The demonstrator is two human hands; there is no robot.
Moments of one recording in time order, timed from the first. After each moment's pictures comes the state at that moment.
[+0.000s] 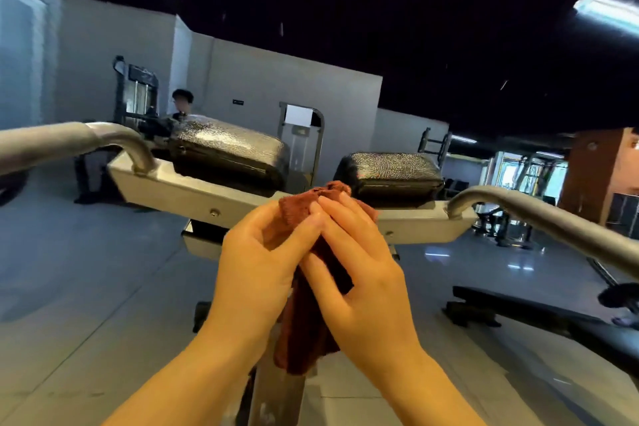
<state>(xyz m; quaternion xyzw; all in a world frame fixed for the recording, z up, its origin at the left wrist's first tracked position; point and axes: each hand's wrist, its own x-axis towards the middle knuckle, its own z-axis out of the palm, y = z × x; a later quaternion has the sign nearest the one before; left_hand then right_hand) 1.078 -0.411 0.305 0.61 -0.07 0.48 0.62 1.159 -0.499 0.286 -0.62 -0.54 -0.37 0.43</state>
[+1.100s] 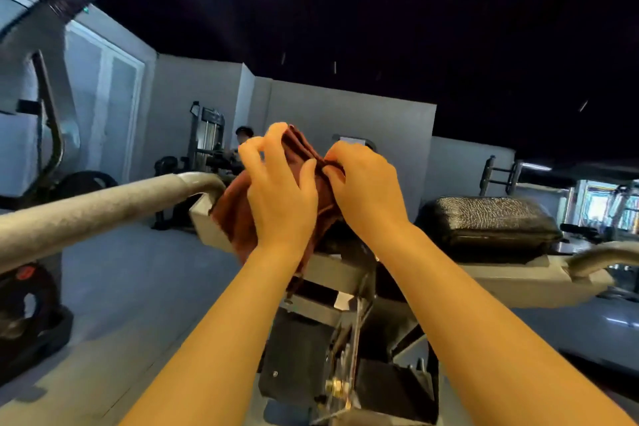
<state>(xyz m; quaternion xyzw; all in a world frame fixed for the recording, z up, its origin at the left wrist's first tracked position) 1.149 -0.271 0.372 0.62 0.09 0.76 0.18 1.207 -0.358 0.411 -0.72 -0.49 -0.41 0.28</state>
